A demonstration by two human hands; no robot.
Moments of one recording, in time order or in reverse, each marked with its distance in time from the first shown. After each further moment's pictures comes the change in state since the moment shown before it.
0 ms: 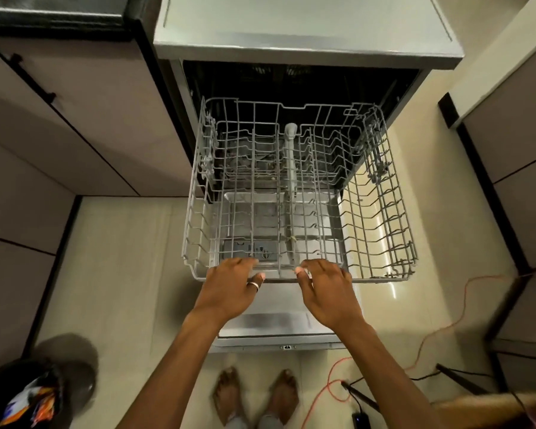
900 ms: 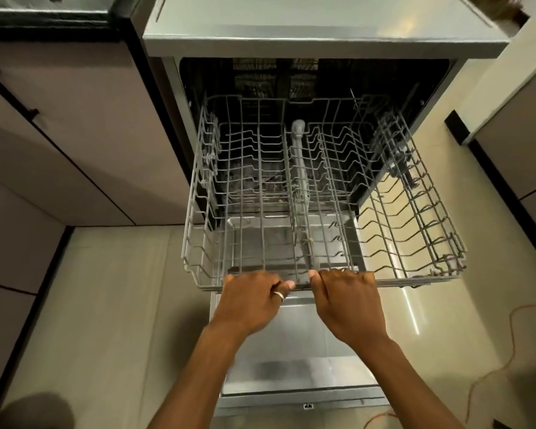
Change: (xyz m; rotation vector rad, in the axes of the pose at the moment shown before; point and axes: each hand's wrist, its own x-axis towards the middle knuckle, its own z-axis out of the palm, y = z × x) left_hand 0.079 -0.015 0.025 0.077 0.016 0.093; right_hand 0.072 0.008 0.048 -0.265 0.219 -0.015
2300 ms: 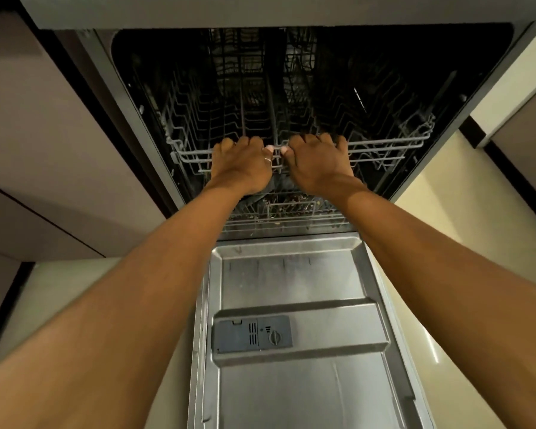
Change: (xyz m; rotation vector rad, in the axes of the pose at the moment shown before) left_hand 0.305 -0.013 -0.108 0.315 0.282 -0.108; right_hand 0.334 0.008 -0.006 -0.019 -0.001 -0.056
